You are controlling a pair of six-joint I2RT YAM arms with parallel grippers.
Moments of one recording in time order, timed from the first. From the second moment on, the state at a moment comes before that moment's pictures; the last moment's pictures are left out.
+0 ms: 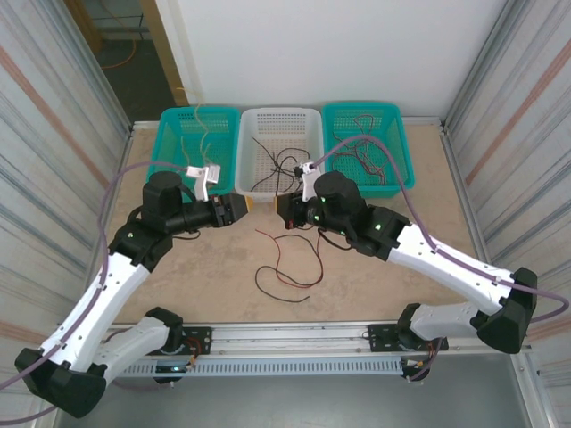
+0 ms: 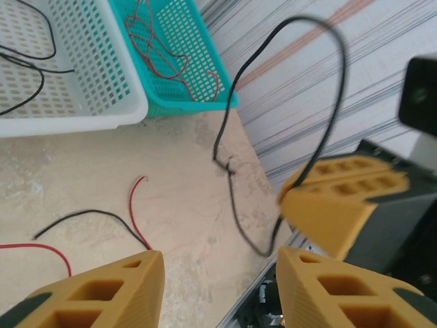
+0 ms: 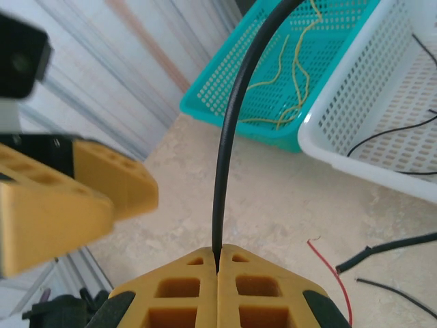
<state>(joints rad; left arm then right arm) -0.42 0.91 0.95 -0.44 0.58 -0.64 0.95 1.23 1.17 -0.32 0.03 0.59</state>
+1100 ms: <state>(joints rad) -0.49 0.92 0.76 -0.20 0.61 -0.71 0.79 1.38 1.38 -0.31 -0.11 0.64</state>
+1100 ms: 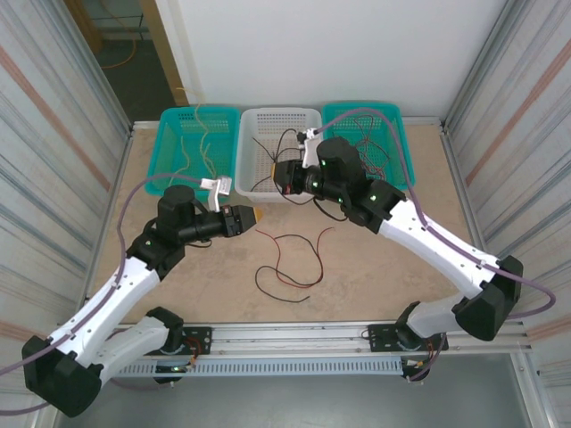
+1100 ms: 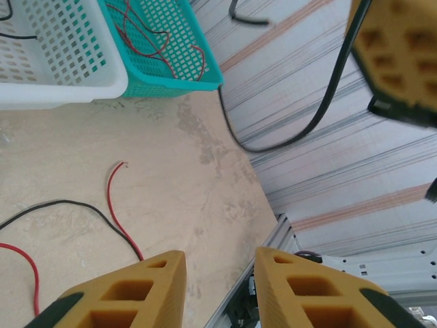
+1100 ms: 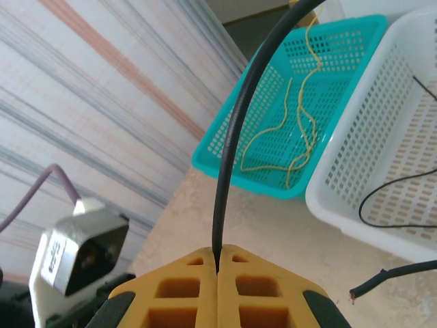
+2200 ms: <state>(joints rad) -0.49 0.94 0.70 -0.33 0.49 -0.65 0.53 1.99 1.96 -0.49 -0.35 0.59</state>
